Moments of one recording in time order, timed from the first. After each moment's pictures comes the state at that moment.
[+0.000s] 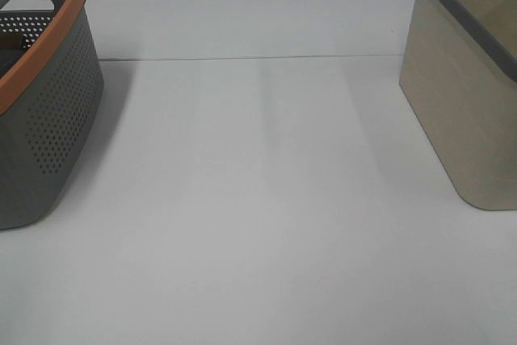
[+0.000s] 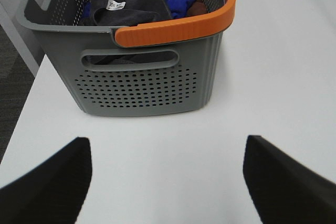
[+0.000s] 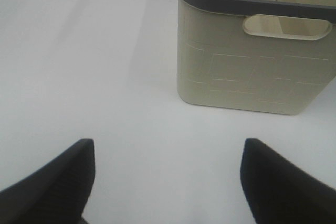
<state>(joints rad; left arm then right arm) -0.01 0.00 -0.50 0.01 1.05 0.00 0.04 -0.01 -0.50 0.02 1.07 -0.11</state>
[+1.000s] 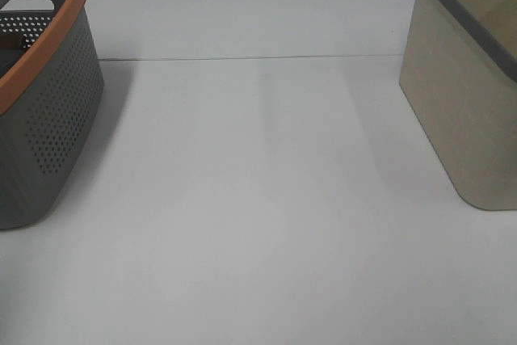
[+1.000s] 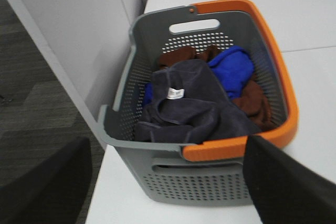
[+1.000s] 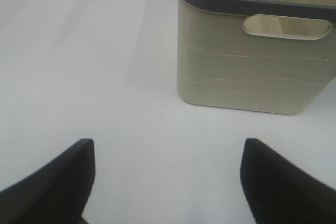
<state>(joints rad) -0.01 0.41 -0.72 0.26 0.76 -0.09 0.04 -0.01 -0.50 0.02 1.07 -0.11</state>
